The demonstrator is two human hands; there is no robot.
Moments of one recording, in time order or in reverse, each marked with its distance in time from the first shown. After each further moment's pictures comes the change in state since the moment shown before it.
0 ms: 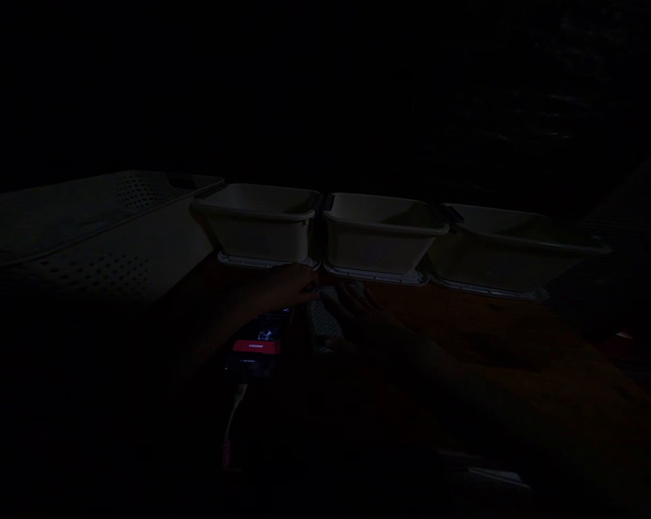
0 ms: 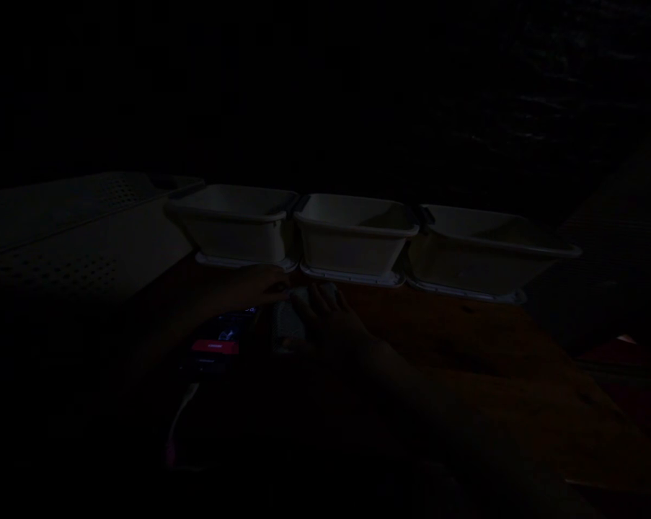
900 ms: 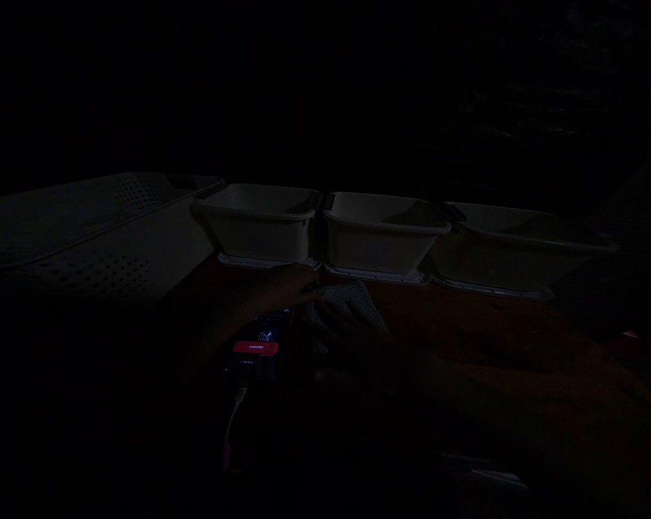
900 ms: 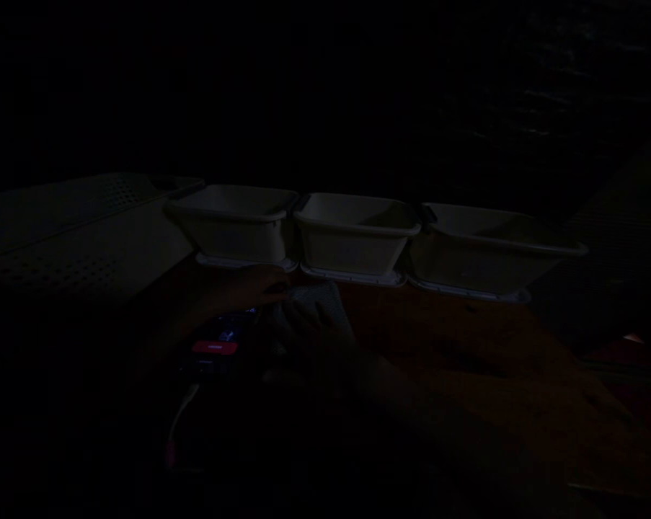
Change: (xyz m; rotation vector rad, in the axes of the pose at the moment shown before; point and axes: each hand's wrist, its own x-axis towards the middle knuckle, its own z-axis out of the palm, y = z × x) left_hand 0.000 -0.006 0.004 -0.021 0.008 0.022; right_hand -0.011 -0.035 -0.028 0.196 -0.176 -0.144
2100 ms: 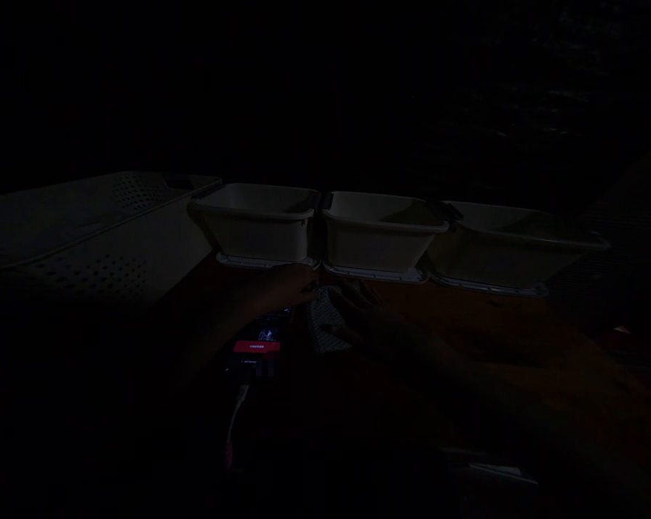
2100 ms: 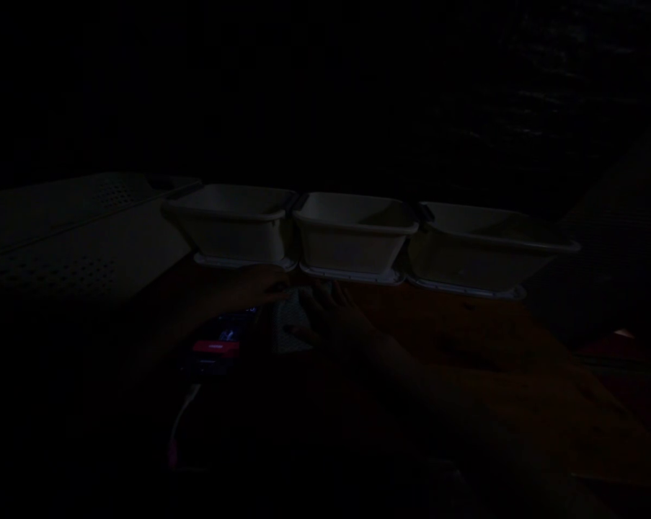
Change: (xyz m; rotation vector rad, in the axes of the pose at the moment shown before) left_hand -0.001 0.012 -0.007 0.012 -0.012 -0.010; right_hand 0.011 0.054 0.022 -0.138 0.254 0.173
